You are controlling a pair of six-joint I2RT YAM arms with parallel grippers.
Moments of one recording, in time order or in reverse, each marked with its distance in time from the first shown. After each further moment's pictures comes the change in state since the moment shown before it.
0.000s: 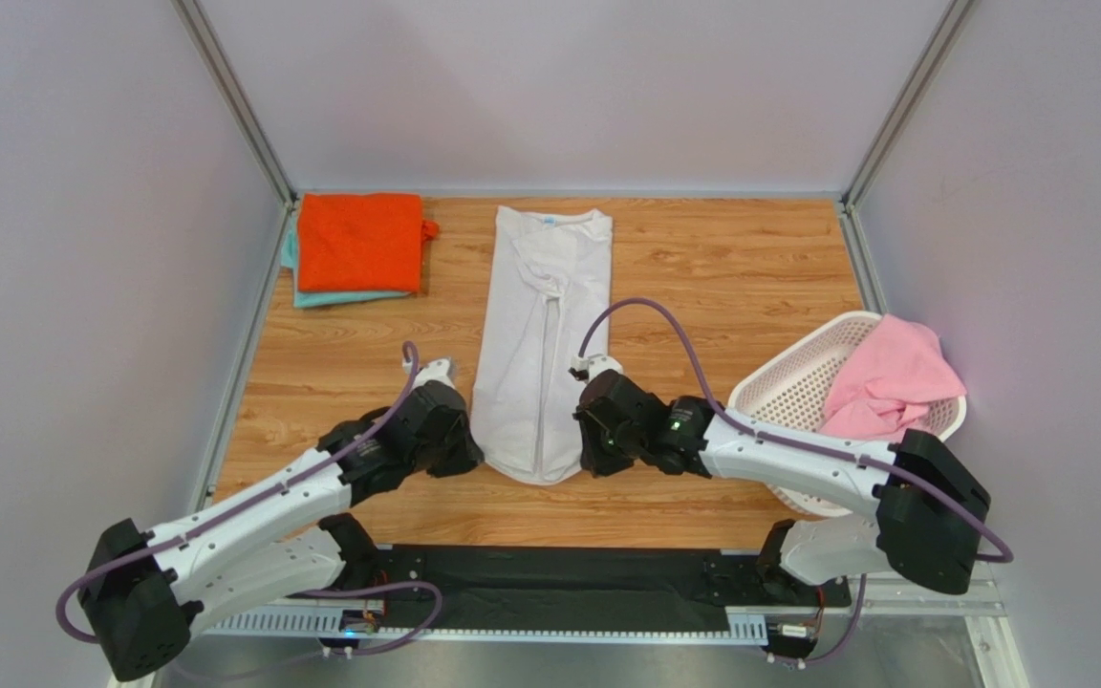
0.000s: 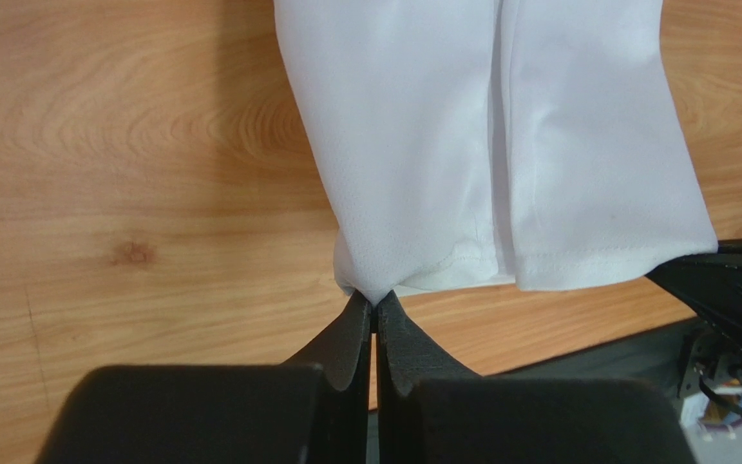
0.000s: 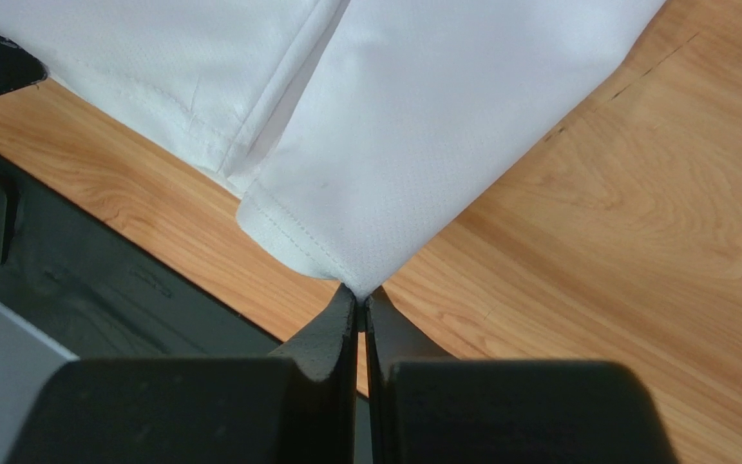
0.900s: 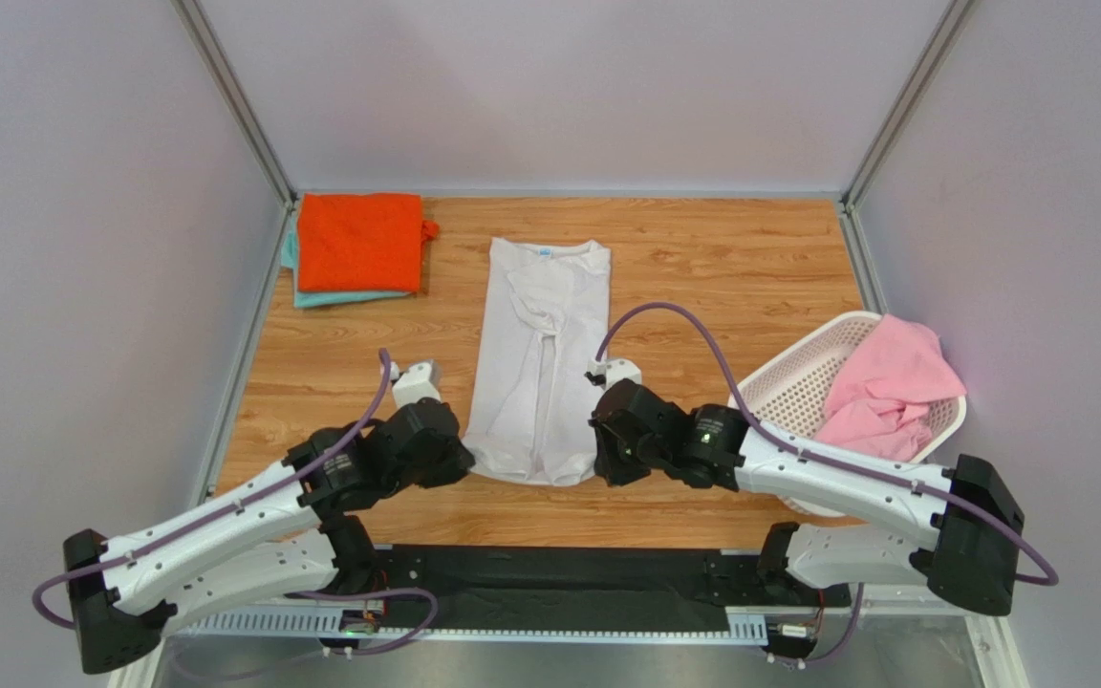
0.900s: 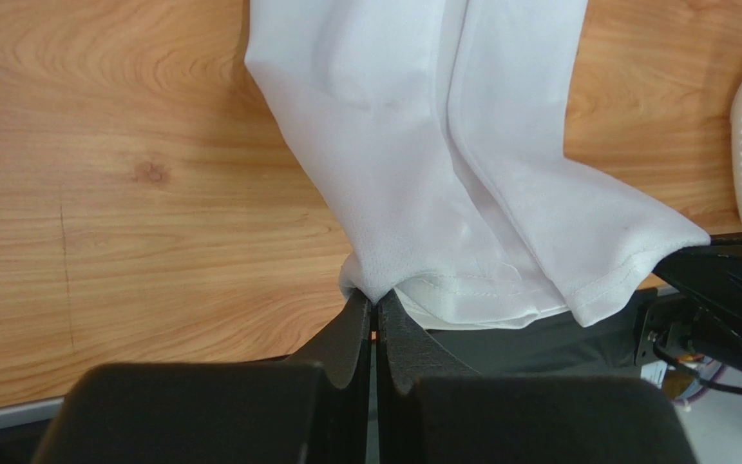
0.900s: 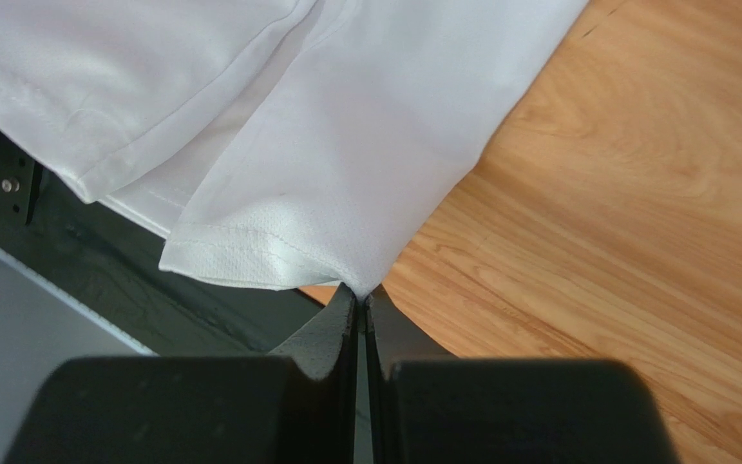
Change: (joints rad) left arm -0.184 -0.169 0.097 -0.274 -0.148 -0.182; right arm 0.077 -0.164 0.012 -0.176 0.043 0.054
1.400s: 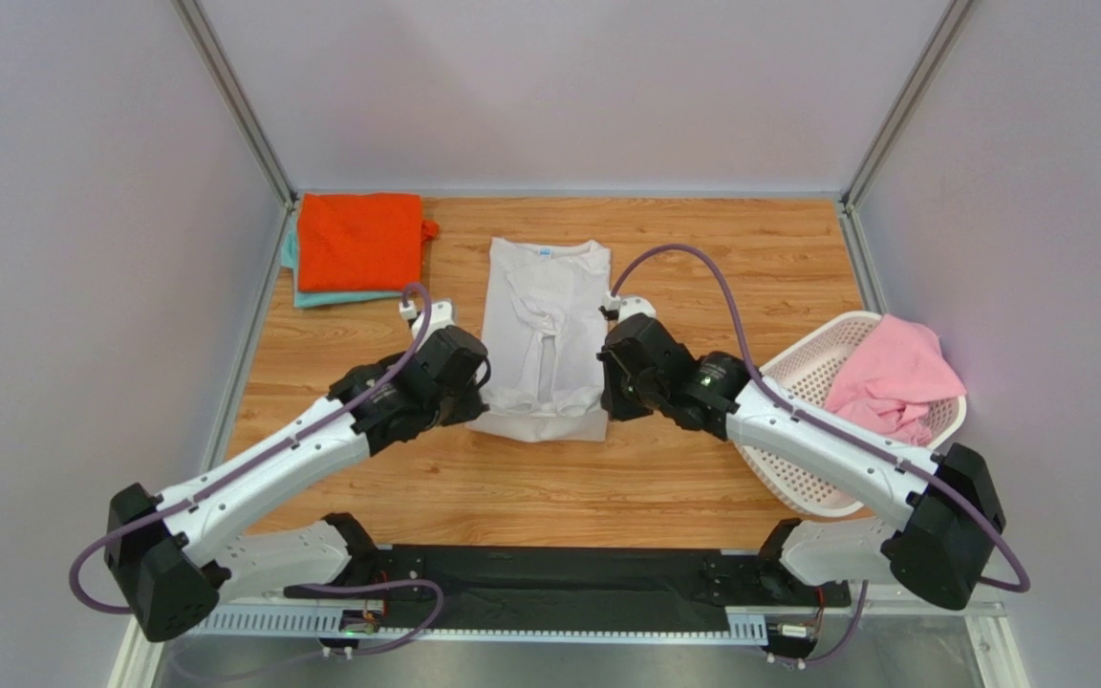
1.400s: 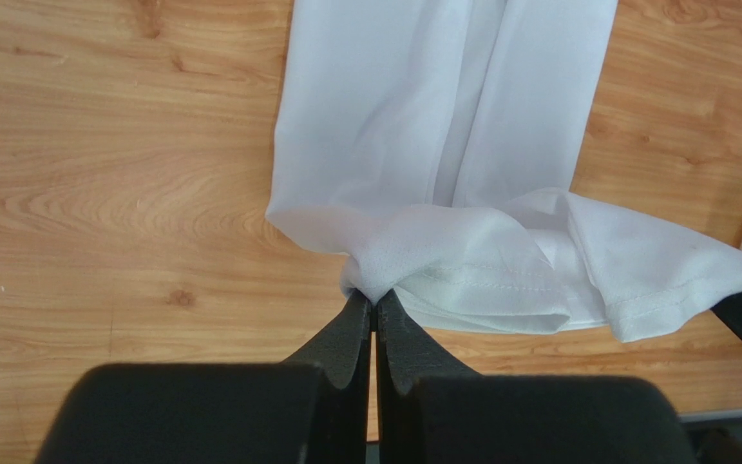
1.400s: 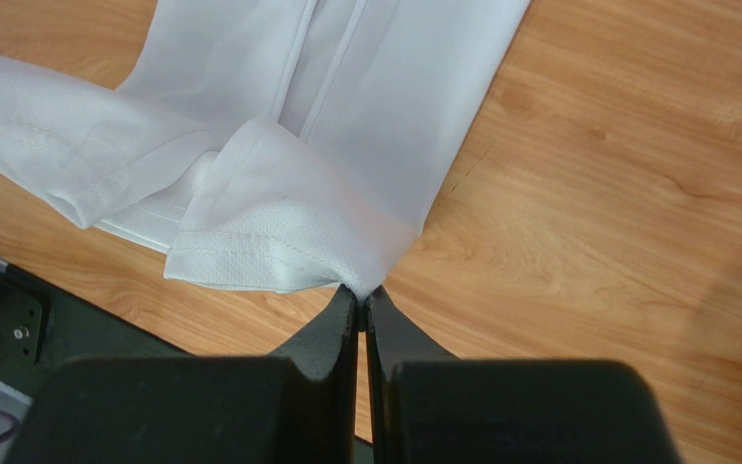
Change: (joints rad) left arm 0.180 0.327 0.261 0.049 -0.052 0.159; right arm -0.226 0.098 0.174 -0.009 0.041 -0.121
